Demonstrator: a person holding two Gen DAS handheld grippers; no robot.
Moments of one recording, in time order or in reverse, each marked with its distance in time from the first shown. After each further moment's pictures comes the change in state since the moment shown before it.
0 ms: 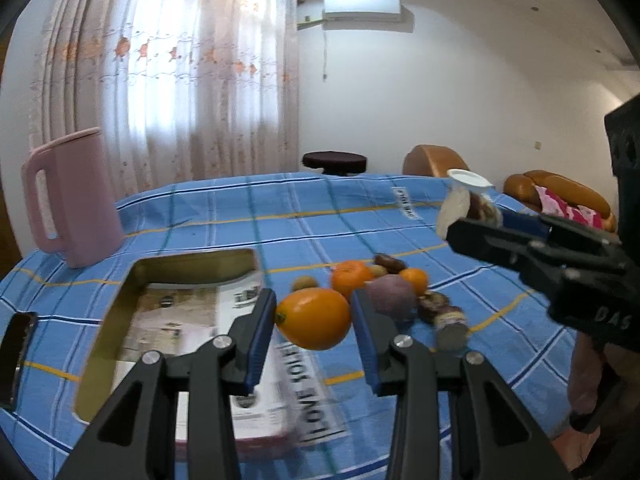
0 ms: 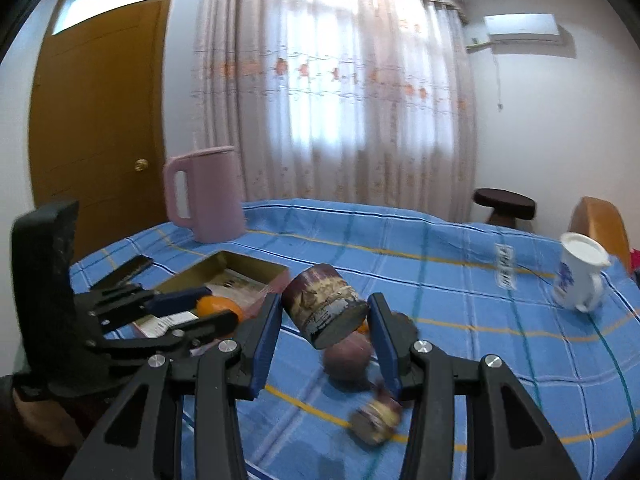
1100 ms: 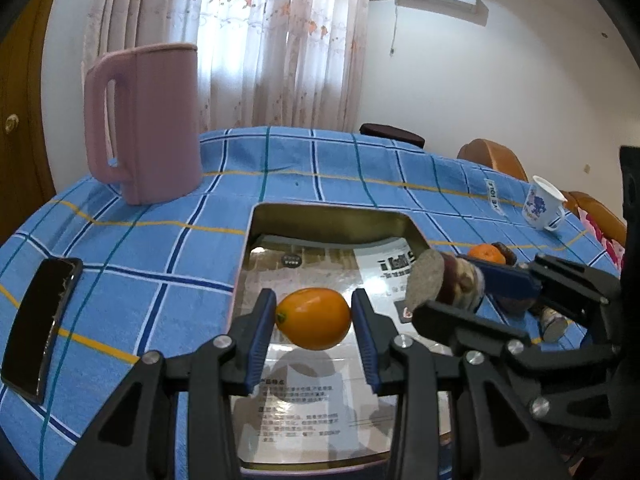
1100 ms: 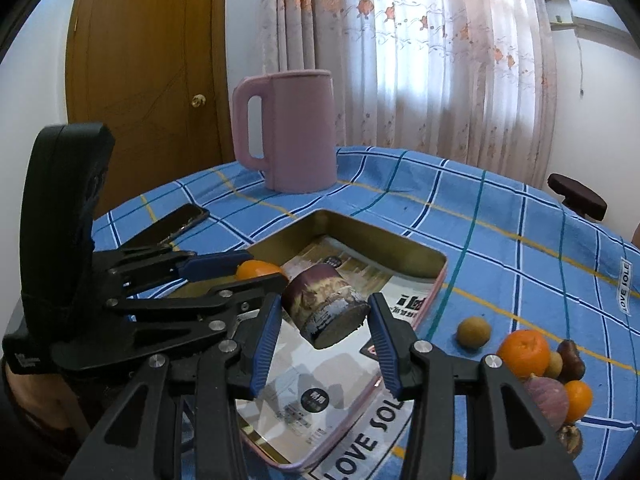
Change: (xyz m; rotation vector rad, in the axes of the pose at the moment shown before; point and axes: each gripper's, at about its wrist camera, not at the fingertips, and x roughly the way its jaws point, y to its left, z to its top) left arm 0.025 0.115 -0.017 -0.184 0.135 0.104; right arm 0.116 0.102 -0.002 -0.116 0.196 0.195
